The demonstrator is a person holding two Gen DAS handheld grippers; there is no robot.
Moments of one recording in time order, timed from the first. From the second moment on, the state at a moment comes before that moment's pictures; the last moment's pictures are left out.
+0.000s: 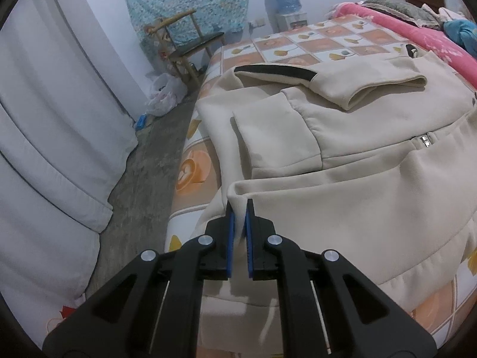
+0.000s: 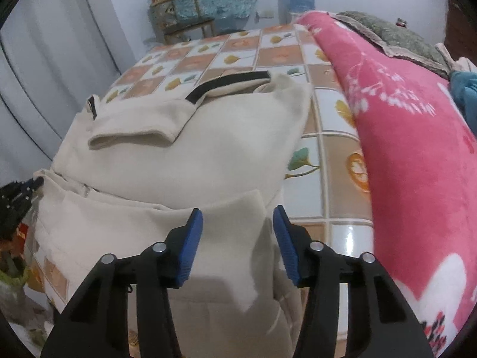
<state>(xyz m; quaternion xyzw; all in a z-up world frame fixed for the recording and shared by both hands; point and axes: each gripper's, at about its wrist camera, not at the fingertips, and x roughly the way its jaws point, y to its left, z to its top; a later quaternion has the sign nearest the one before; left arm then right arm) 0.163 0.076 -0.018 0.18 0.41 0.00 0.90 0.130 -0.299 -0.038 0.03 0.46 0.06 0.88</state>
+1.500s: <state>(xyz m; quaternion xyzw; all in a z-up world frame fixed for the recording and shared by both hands) 0.138 0.082 -0.005 0.17 0.35 0.00 0.92 0.093 -0.260 -0.018 -0.14 0.40 -0.02 0.90</state>
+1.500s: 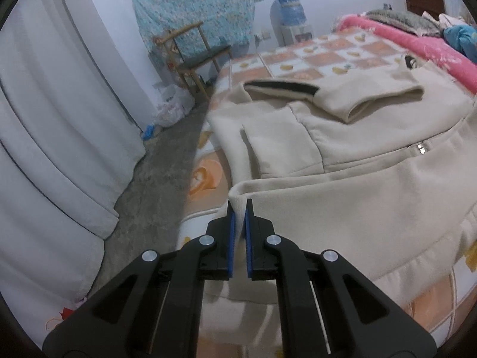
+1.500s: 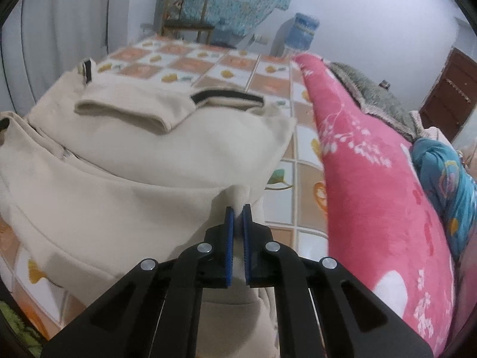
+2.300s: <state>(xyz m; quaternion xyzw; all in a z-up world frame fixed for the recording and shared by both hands) 0.043 0.105 0.085 0.11 0.21 0.01 0.97 0.022 -0.261 0.055 -0.10 0.27 -0.04 0.96</state>
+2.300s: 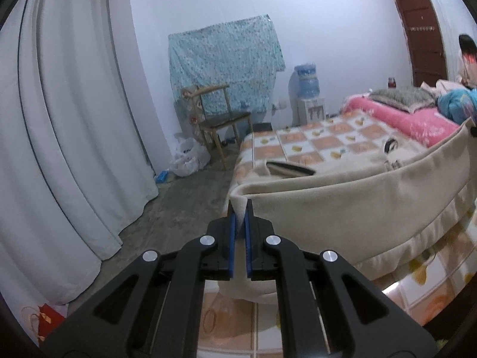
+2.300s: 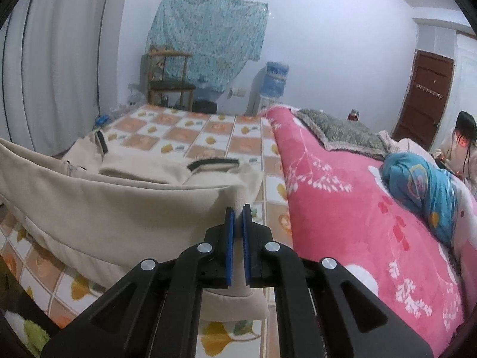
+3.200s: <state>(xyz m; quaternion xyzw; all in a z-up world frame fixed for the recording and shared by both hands) 0.378 0.112 -0.008 0.03 0.44 -0.02 0.90 0.317 -0.303 -0.015 -0.06 0.41 -0.03 0.91</state>
